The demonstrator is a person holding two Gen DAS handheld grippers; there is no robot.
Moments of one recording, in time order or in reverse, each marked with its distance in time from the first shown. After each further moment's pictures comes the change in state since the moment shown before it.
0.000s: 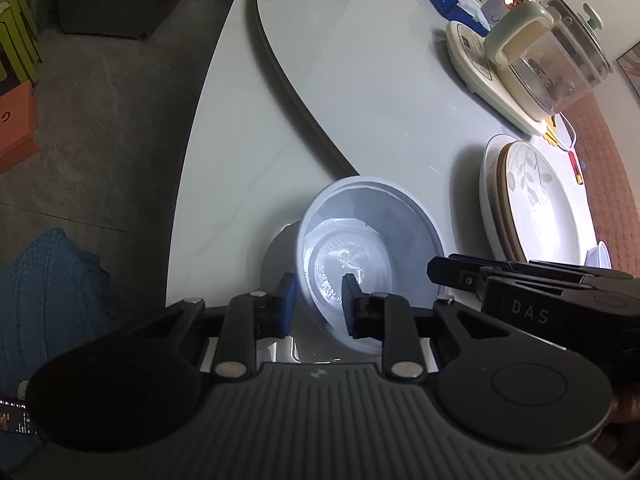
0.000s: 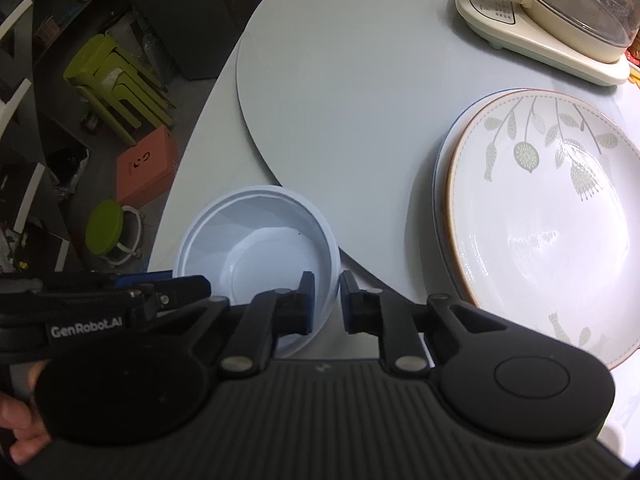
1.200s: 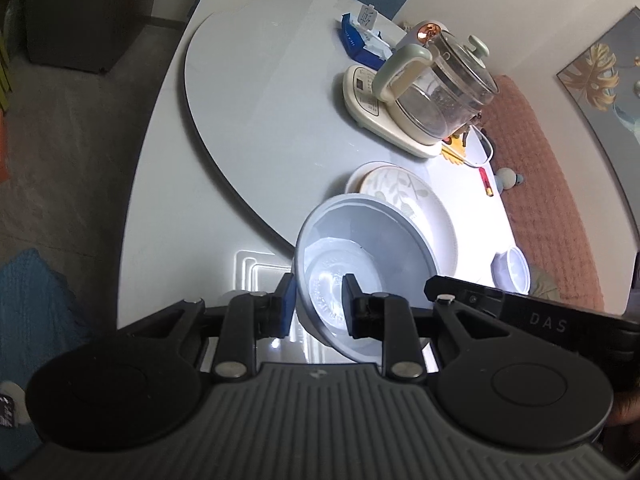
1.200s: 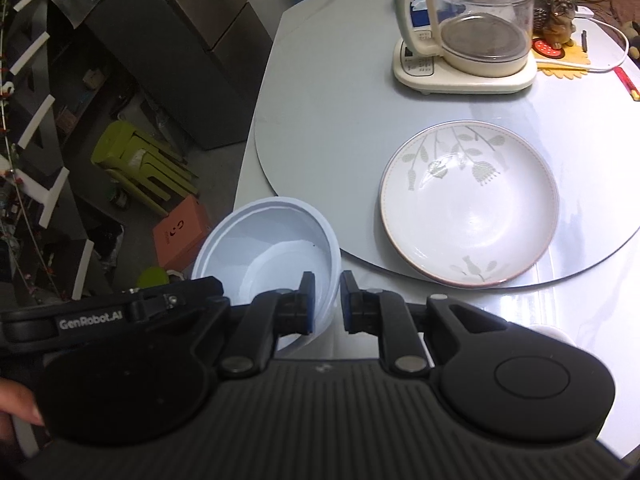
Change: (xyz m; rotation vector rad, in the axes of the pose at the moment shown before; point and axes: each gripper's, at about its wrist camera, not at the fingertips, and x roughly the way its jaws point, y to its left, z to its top) left arm -0.113 -0.077 -0.021 0.026 -0.087 -0.150; right arm -0.141 -0.040 -0.026 0.184 -0.152 0.092
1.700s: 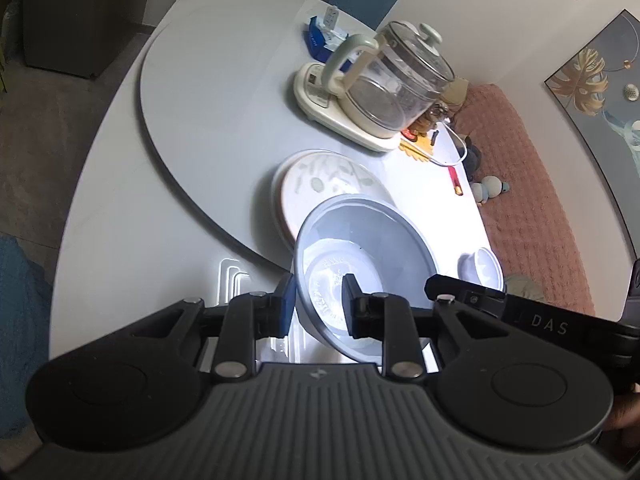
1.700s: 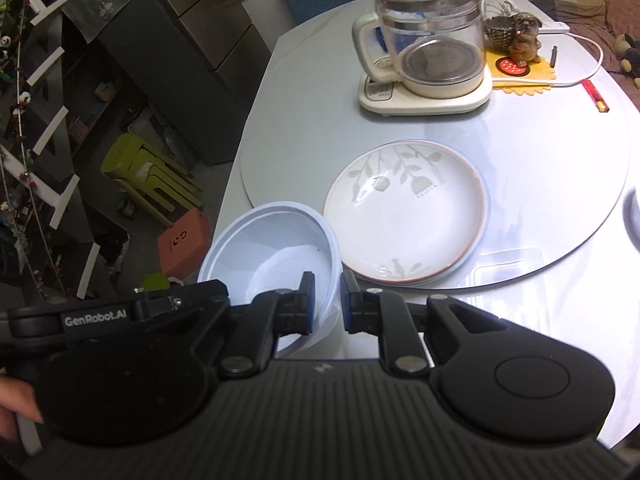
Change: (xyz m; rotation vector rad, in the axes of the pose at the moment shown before) left arm 0.006 -0.089 -0.038 0.003 -0.053 -0.009; right arm -0.059 -0.066 -0.011 -0.024 -0.062 0.028
